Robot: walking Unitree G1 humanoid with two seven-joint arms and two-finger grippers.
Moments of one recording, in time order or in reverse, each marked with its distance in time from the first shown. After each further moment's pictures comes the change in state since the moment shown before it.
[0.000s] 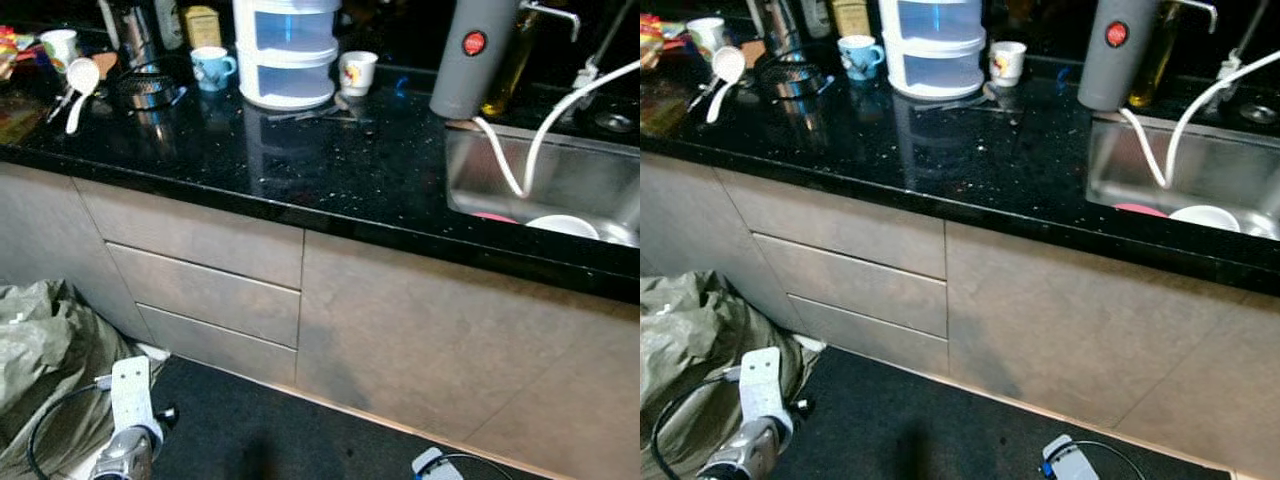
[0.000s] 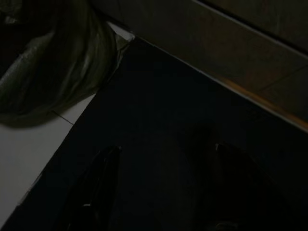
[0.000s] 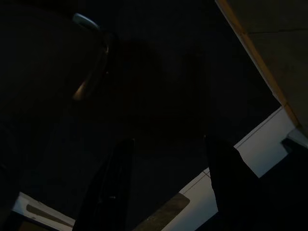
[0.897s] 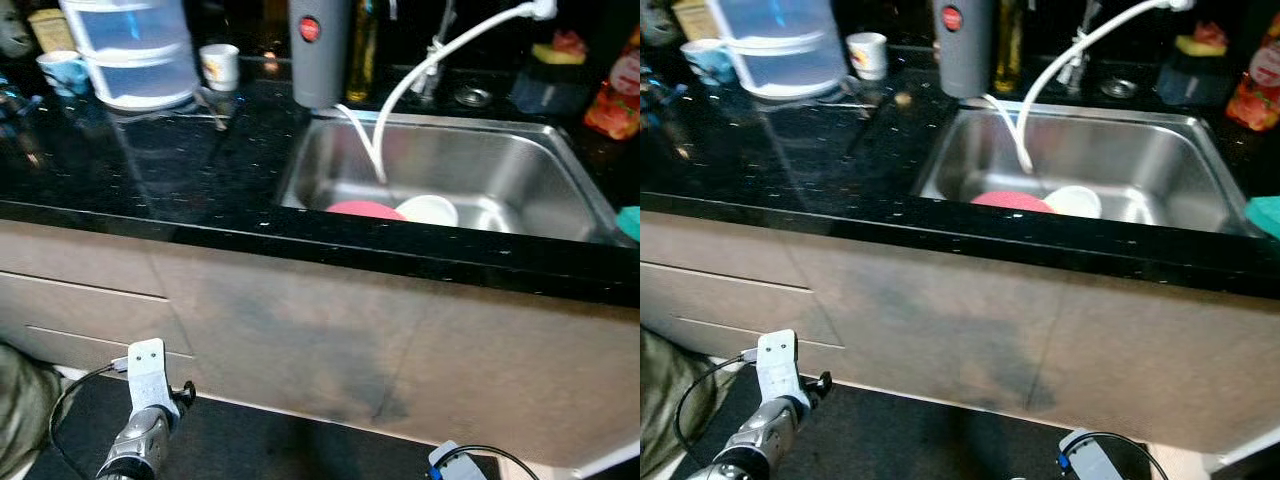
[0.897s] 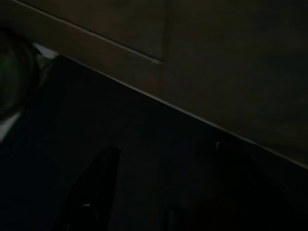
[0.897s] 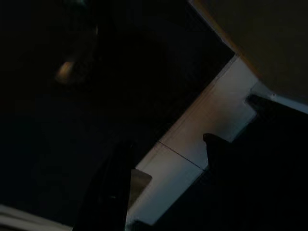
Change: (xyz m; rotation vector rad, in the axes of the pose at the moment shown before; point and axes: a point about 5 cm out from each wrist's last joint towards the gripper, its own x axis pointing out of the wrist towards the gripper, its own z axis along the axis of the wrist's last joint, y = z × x) left arm 0.002 -0.005 0.014 -0.032 -0.044 0.015; right arm -0.001 -0.005 -0.003 -0.008 0.012 -0.014
